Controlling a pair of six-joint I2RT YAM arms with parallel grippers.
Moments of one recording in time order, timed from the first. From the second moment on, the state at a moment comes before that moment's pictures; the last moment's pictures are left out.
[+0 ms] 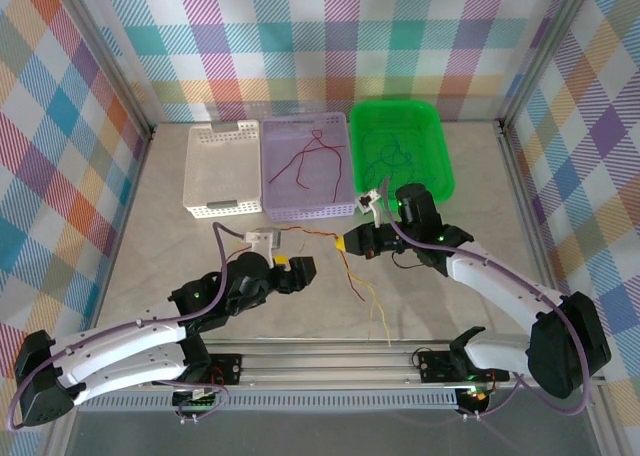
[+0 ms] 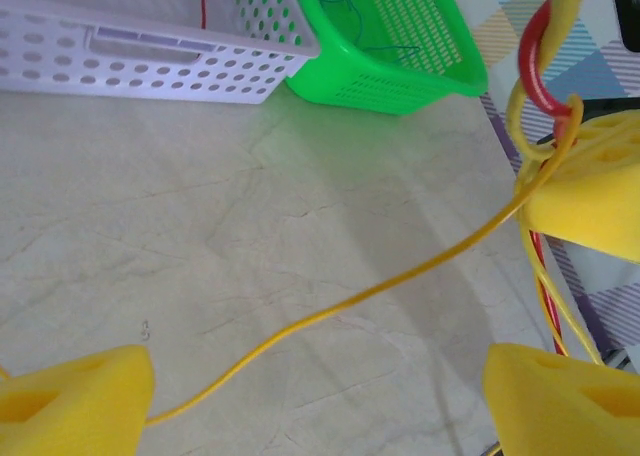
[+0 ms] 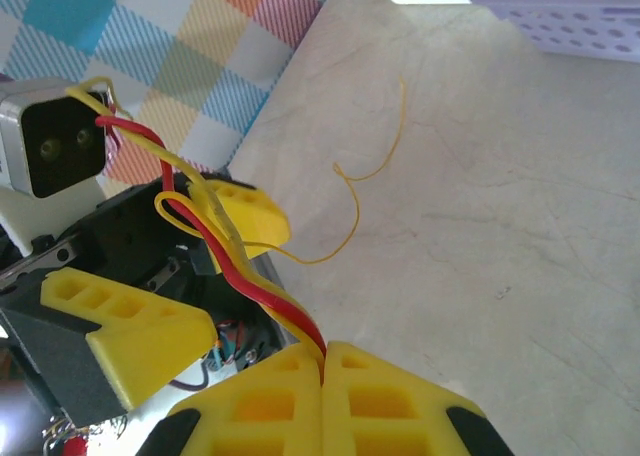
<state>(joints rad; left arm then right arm) -1.03 0.83 0.56 -0.21 -0.27 -0.80 0.58 1.21 0.79 -0.15 -0.82 0.47</state>
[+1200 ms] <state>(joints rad) -1.03 0.70 0.55 -0.26 -0.29 -0.78 0.58 1.33 0.81 -0.27 -0.75 0.43</state>
